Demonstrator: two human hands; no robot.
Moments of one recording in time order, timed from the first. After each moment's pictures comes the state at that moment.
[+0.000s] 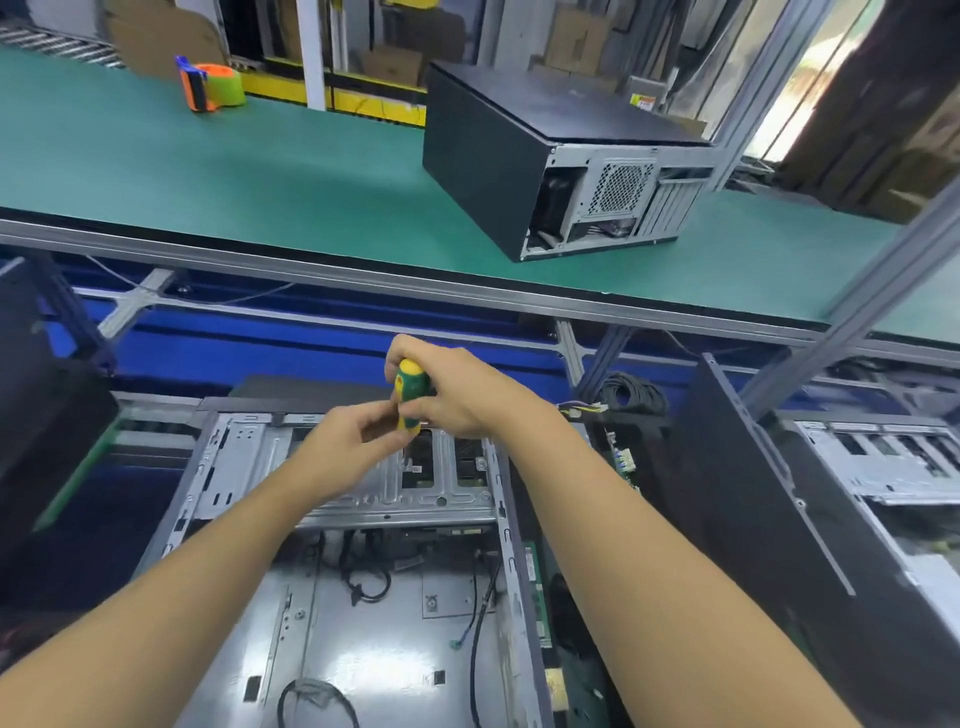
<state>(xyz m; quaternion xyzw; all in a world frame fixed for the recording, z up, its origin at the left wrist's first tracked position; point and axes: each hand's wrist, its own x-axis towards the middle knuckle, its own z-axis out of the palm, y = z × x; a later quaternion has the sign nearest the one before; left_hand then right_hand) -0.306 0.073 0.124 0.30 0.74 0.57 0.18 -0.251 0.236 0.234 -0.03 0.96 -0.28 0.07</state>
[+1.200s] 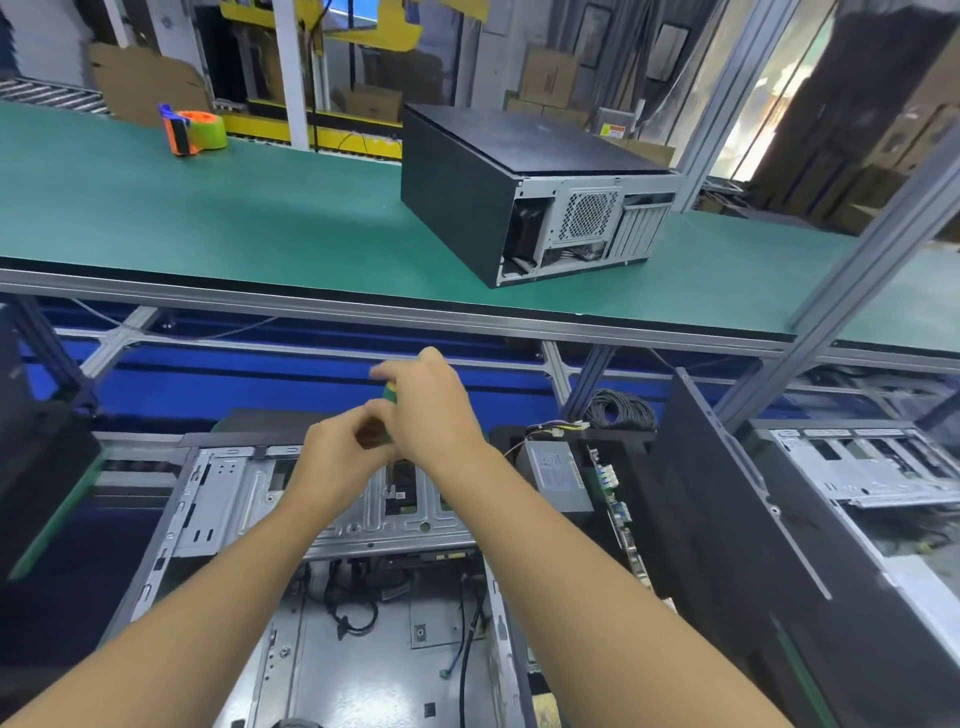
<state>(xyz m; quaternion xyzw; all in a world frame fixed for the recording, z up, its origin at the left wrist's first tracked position) -0.295 0.099 0.147 0.24 0.82 0.51 0.04 -0.247 0.205 0.237 0.11 0.96 -0.25 -0.07</state>
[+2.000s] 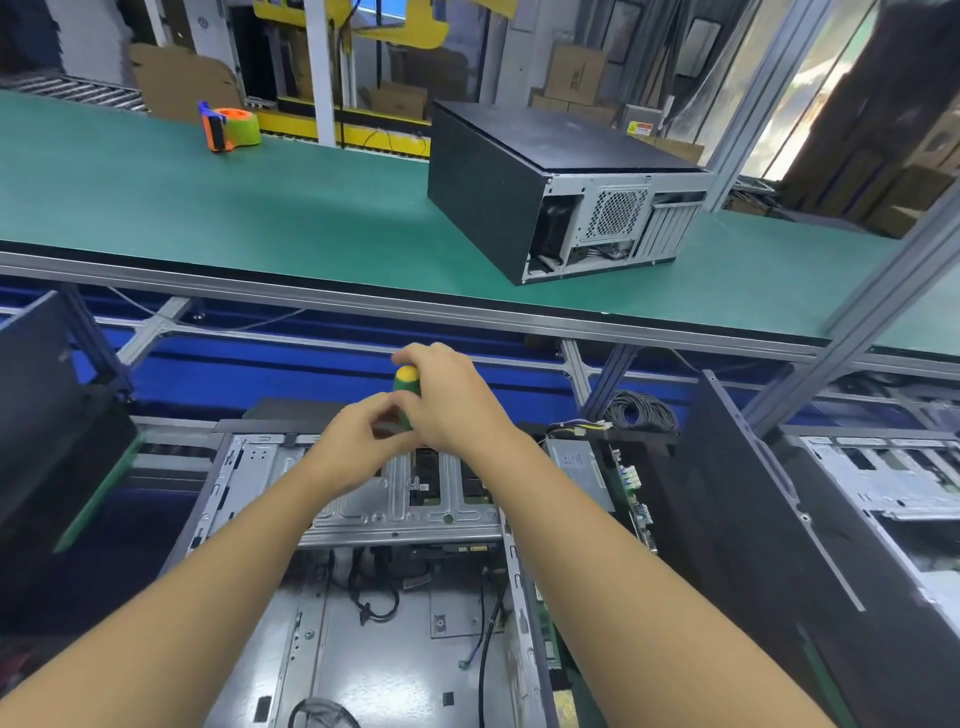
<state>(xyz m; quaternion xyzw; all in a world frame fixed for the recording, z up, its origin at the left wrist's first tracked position) -0.314 0.082 0.146 0.28 0.79 0.53 0.14 -0.249 0.205 0.244 0.06 0.96 -0.27 -0.05</state>
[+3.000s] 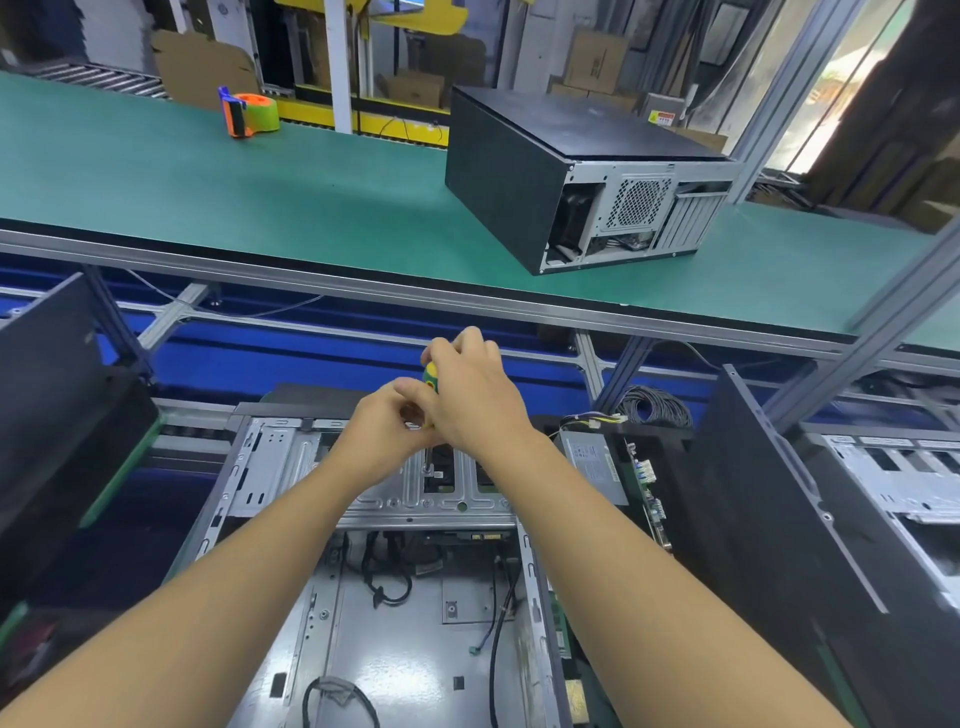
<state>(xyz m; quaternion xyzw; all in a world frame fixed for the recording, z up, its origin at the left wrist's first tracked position) -0.307 0.095 0.143 0.25 0.82 0.50 0.08 -0.246 0.205 0.228 0.10 0.97 -0.20 -0.08</state>
